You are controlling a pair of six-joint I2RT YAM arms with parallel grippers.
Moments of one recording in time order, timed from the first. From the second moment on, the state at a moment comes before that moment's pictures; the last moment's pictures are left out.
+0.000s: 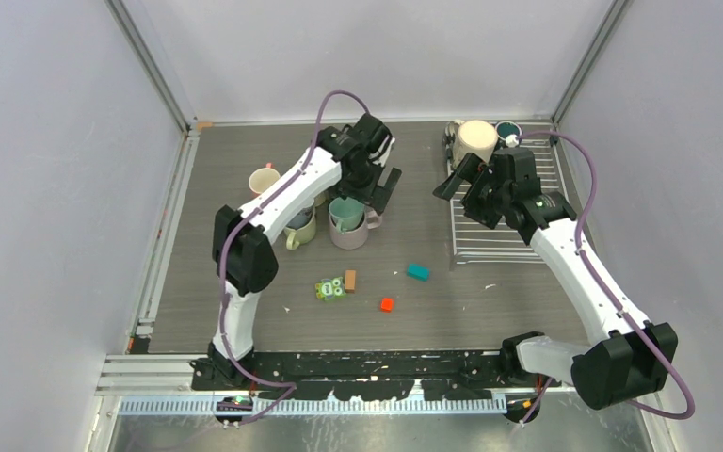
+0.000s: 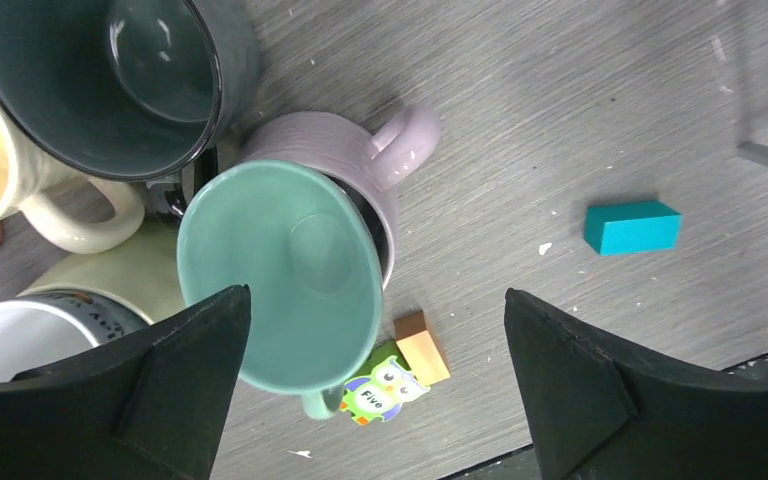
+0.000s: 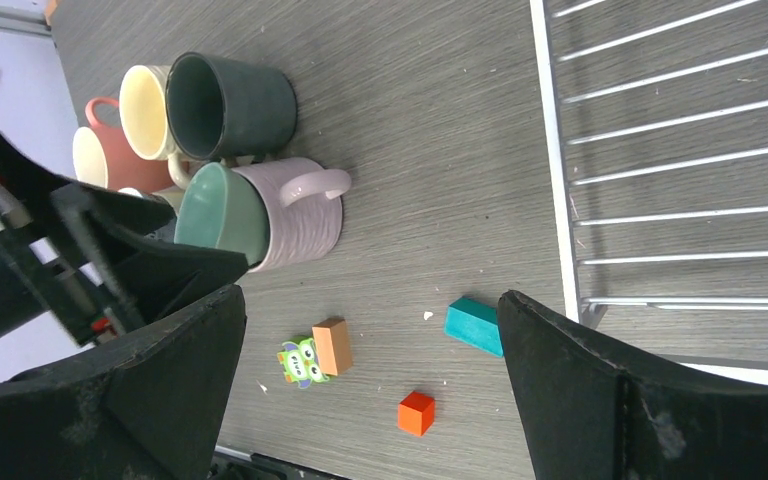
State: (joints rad) left arm -0.68 2.07 2.06 -1.13 -0.04 -0.18; right arm 0.25 1.18 1.11 -0.62 -0.11 0.76
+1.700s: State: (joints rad) left arm -0.68 1.30 1.32 -0.66 0.25 -0.27; right arm -0.15 1.77 1.61 -0.55 0.10 0.58
